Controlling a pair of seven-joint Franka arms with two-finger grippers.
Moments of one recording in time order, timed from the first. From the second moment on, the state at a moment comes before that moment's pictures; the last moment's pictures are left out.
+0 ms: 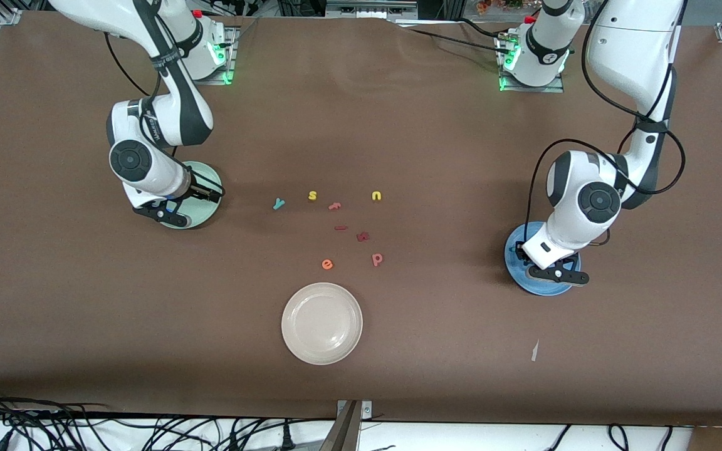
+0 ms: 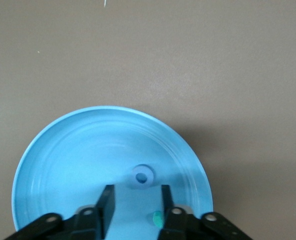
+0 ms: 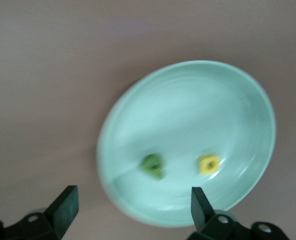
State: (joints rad) left arm -0.33 0.52 0.19 -1.93 -0.05 2.49 0.01; right arm 0.43 0.28 -0.15 -2.13 0.03 2.18 0.60
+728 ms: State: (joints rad) left arm -0.50 0.54 0.11 -1.80 -0.18 2.49 -0.27; right arm 0.58 0.50 -0.03 -2.00 0.17 2.42 1.15
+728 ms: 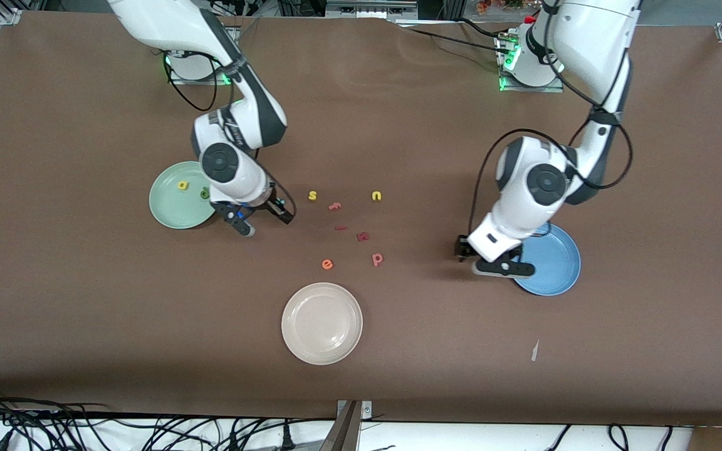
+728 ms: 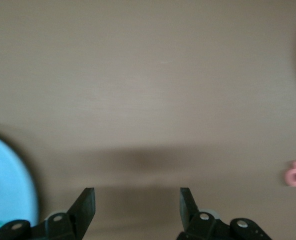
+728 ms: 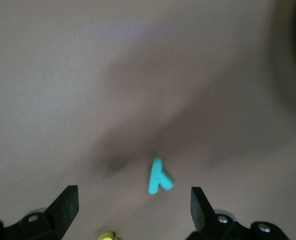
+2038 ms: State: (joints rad) left arm -0.74 0.85 0.18 -1.46 -0.50 2.51 -0.75; right arm 0.59 0.48 -0.09 -2.02 0.17 2.38 1.09
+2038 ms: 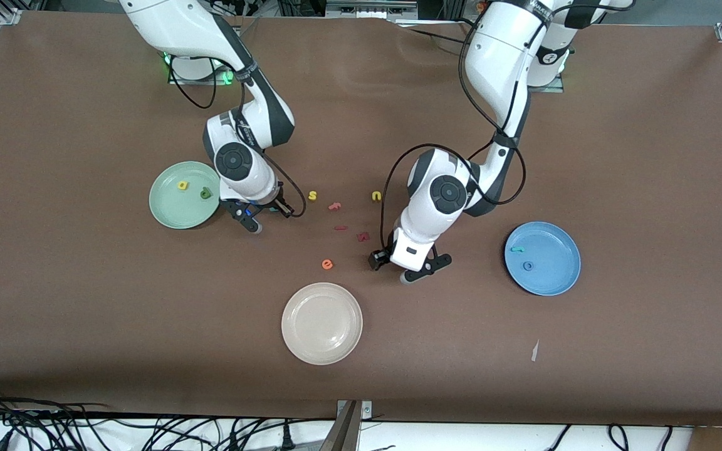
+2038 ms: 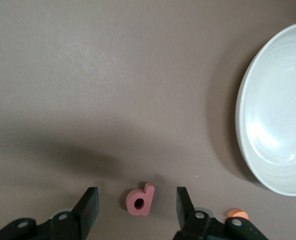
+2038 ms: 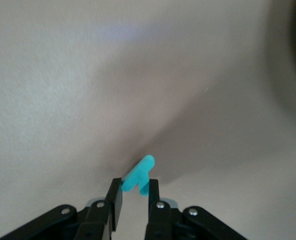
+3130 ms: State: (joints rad) left arm -0.83 0.94 0.22 -1.44 -0.43 2.53 -0.74; right arm 0.57 0.25 -0.46 -2.30 0.18 2.19 0.38
